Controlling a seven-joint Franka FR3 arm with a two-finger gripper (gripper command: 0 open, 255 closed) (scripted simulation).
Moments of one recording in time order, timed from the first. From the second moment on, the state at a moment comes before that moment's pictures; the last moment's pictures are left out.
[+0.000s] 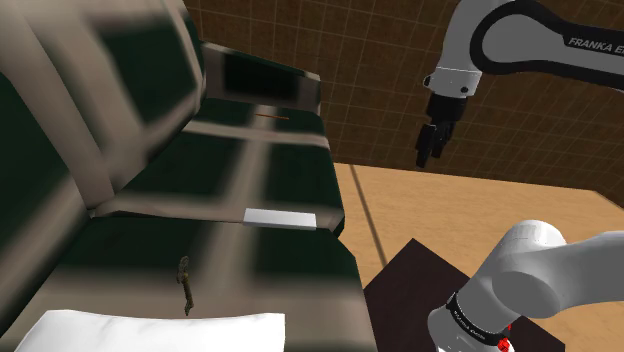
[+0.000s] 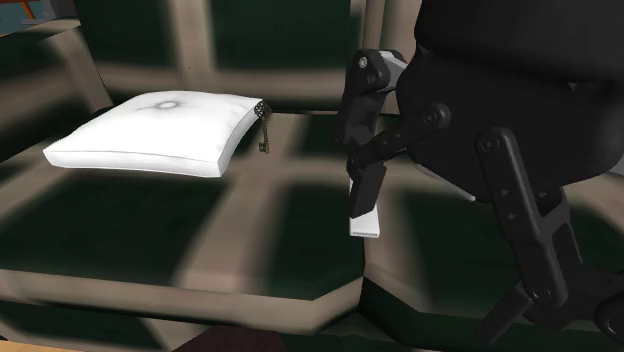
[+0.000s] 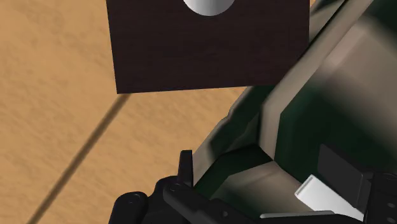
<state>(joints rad) 0.02 -0.76 -0.07 -2.34 -0.02 1.44 -0.01</state>
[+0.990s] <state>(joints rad) 0.15 -0.42 0.00 -2.34 0.03 1.83 -0.13</state>
